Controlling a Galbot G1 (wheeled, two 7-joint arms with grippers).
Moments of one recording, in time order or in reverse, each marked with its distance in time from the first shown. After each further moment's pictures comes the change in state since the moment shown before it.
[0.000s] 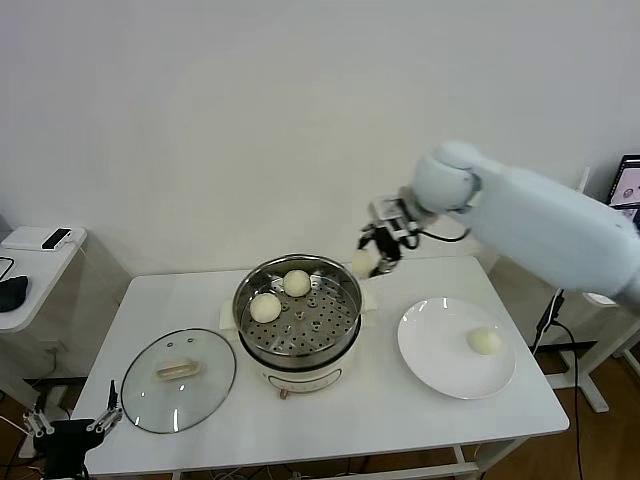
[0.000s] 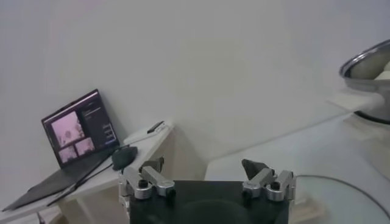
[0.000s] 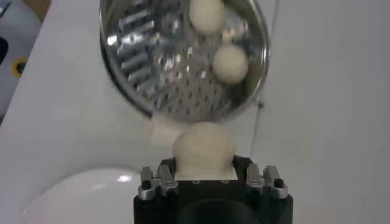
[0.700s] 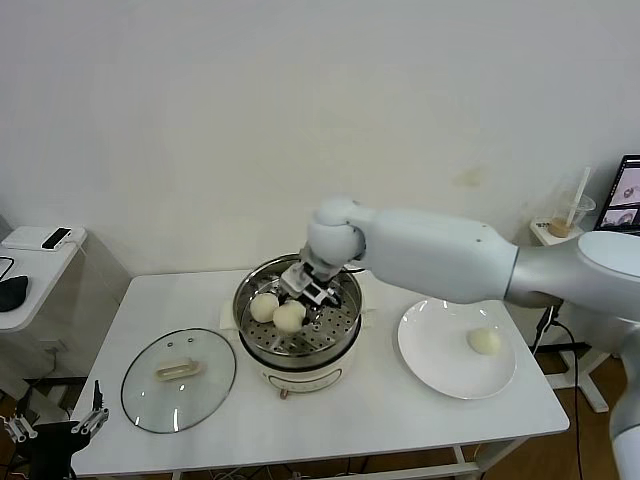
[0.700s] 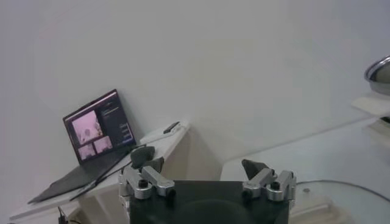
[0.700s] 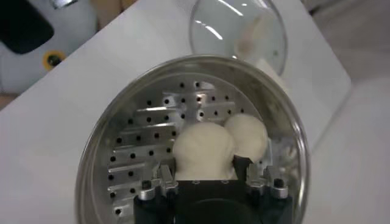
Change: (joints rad) left arm 0.005 -0.045 -0.038 -0.022 -0.004 -0.003 -0.001; right arm -0.021 0.245 -0.206 -0.058 -0.084 0.265 0.081
